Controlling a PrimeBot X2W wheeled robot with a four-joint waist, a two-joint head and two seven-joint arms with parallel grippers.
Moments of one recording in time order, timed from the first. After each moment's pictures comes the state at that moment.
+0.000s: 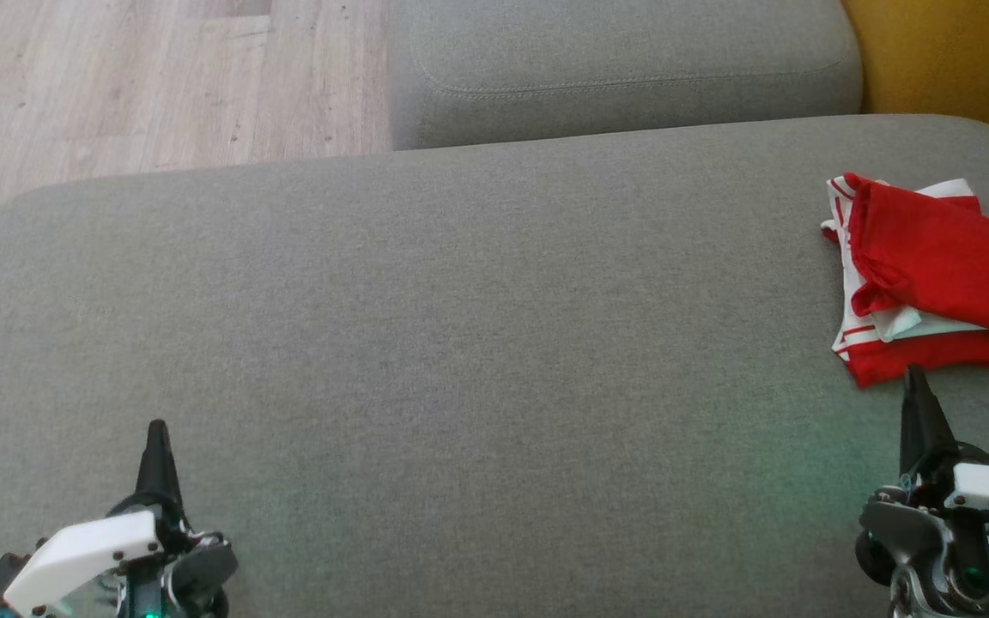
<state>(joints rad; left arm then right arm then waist) -0.06 0.05 0.06 0.28 -1.62 -0.13 0.09 -0.06 -0.05 -0.13 0.29 1.60 0.13 0.10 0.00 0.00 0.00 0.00</state>
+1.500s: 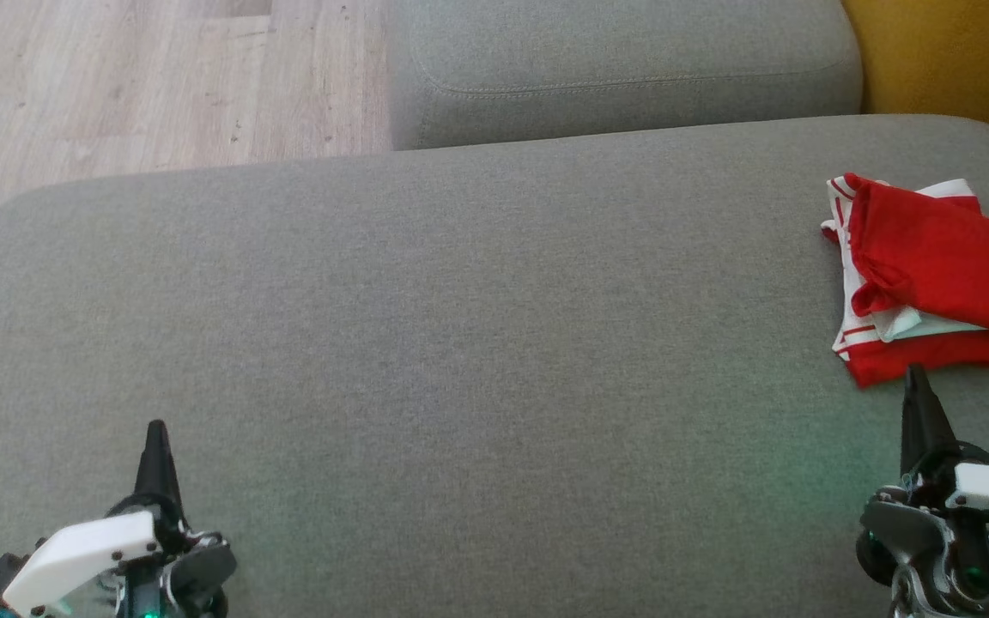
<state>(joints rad) -0.06 0.05 0.07 0.28 -1.62 -0.13 0.10 -0.06 -0.05 -0.13 0.28 1.60 0.13 0.11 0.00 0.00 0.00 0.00</state>
